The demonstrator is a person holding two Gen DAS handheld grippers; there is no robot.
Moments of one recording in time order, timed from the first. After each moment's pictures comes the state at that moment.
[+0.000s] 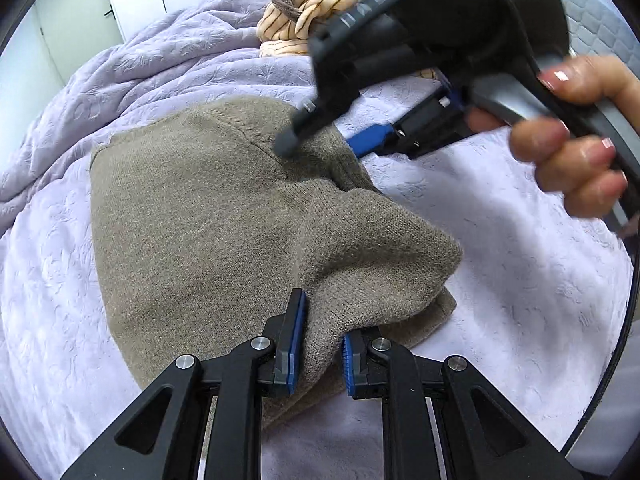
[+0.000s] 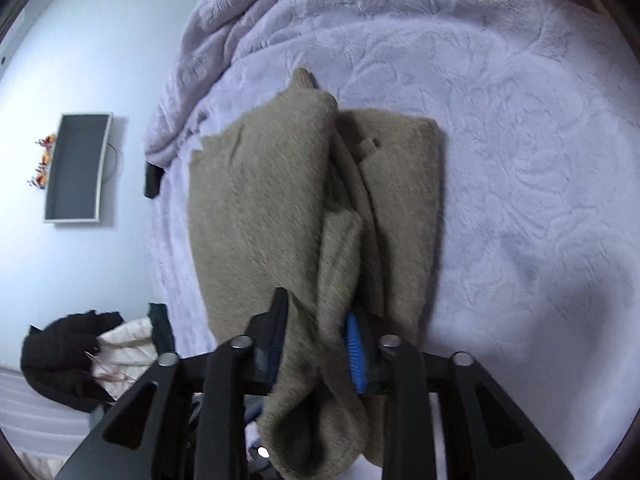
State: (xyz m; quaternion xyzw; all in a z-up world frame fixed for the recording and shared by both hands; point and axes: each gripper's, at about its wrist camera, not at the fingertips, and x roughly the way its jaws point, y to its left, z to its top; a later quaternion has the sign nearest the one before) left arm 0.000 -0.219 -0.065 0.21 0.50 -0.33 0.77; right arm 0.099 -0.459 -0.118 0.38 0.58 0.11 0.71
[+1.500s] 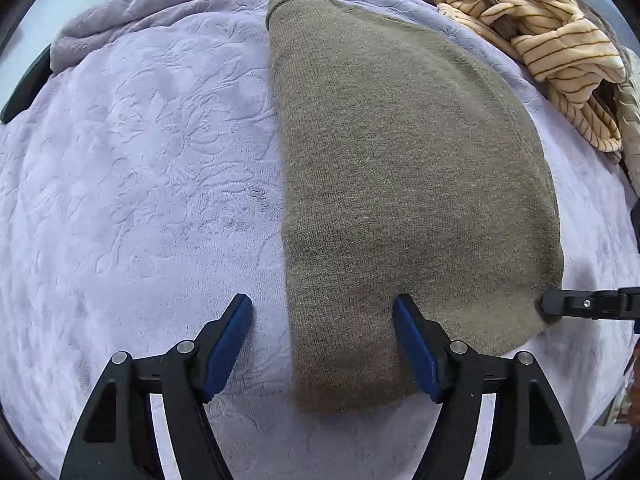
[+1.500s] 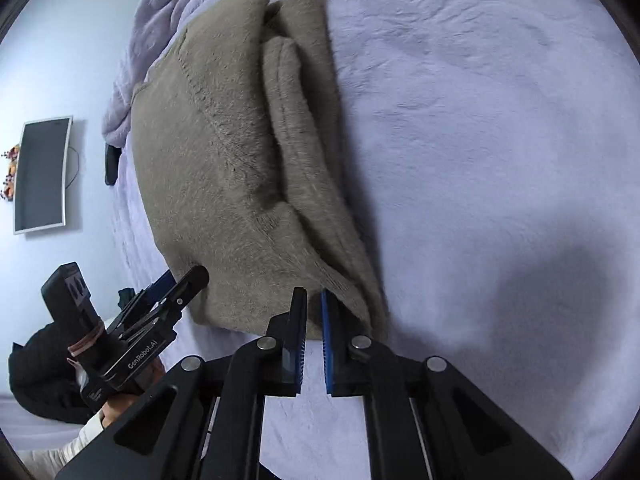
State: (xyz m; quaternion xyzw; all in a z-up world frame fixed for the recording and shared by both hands) left arm 0.061 -0.126 -0.091 0.09 0.62 -0.16 0.76; right arm -0.002 -0.430 -0.143 0.38 0.63 0.02 0.68
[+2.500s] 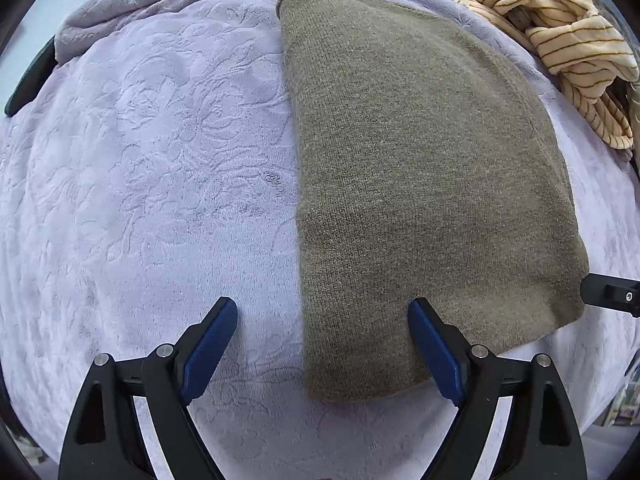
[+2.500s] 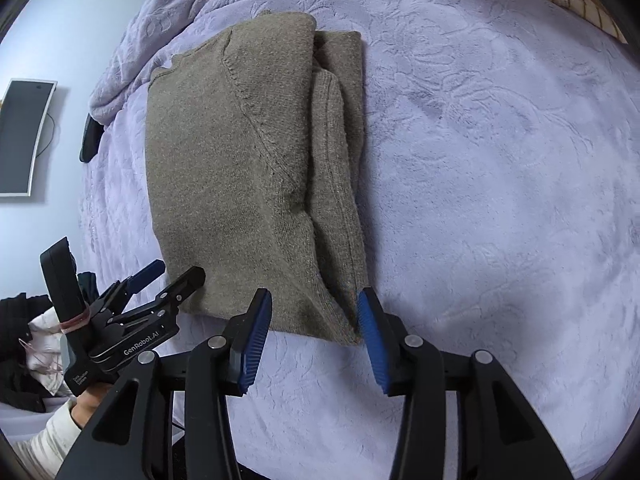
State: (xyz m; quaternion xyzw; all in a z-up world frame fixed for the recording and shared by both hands) left arm 0.066 -0.128 -0.090 0.11 0.64 -0.13 0.74; right arm 0.002 -0.412 -0.097 0.28 0.64 -0.01 0.71
